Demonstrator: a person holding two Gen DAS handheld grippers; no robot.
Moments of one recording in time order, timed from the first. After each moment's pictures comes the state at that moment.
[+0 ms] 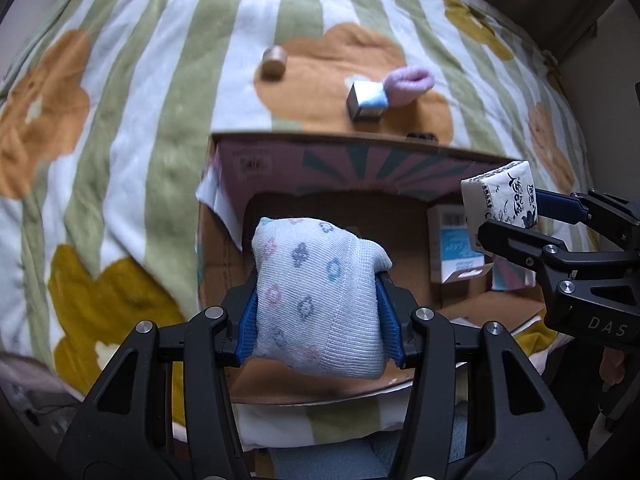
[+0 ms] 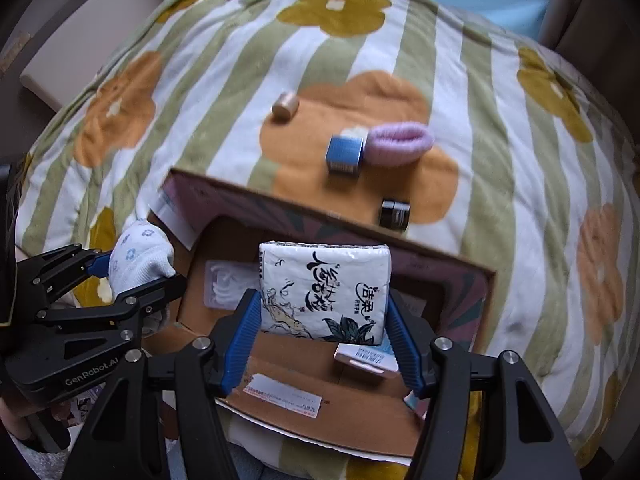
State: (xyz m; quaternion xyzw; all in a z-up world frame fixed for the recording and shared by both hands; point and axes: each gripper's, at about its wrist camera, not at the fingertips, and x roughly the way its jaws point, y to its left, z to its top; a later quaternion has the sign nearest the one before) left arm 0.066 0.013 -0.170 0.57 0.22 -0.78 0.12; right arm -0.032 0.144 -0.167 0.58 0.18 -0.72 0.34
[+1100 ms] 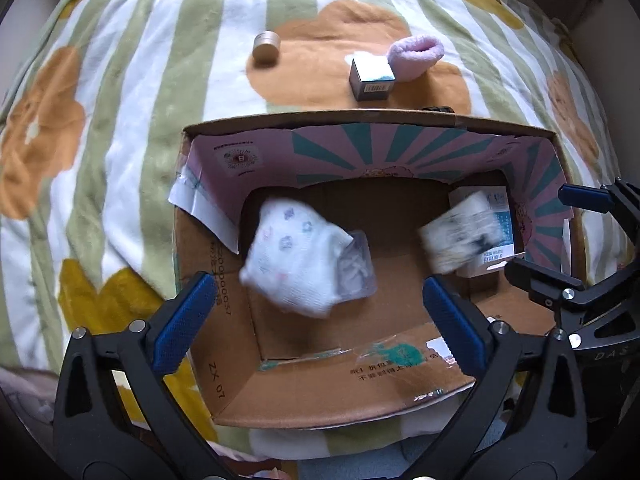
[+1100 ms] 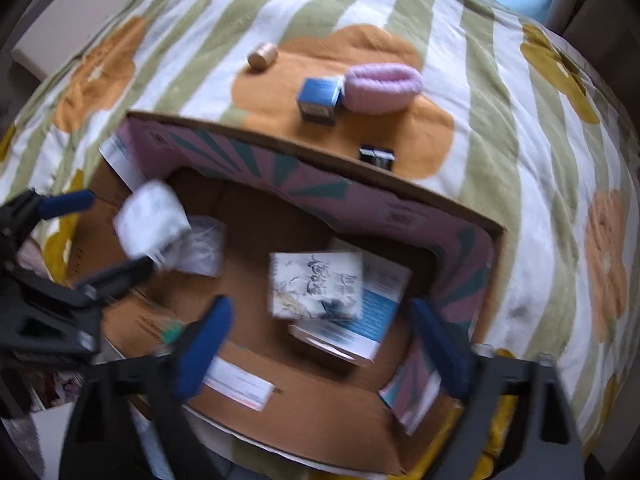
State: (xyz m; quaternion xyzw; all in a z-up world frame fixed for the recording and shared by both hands) left arm 0.047 0.028 -0.194 0.60 0.16 -0.77 0.14; right arm -0.037 0.171 -0.211 0.59 0.22 -0.70 0.34
